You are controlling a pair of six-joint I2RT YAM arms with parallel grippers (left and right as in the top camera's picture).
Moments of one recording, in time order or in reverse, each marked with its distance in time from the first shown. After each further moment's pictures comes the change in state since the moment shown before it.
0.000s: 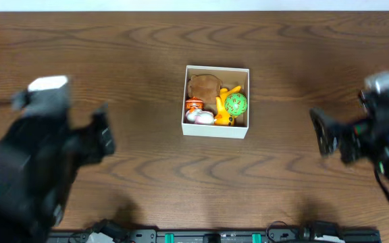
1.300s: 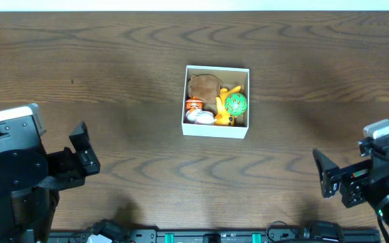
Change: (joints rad) left arm 0.000 -0.064 0.003 -0.053 -0.045 -0.039; right arm 0.000 -0.107 -0.007 -0.205 0.090 -0.067
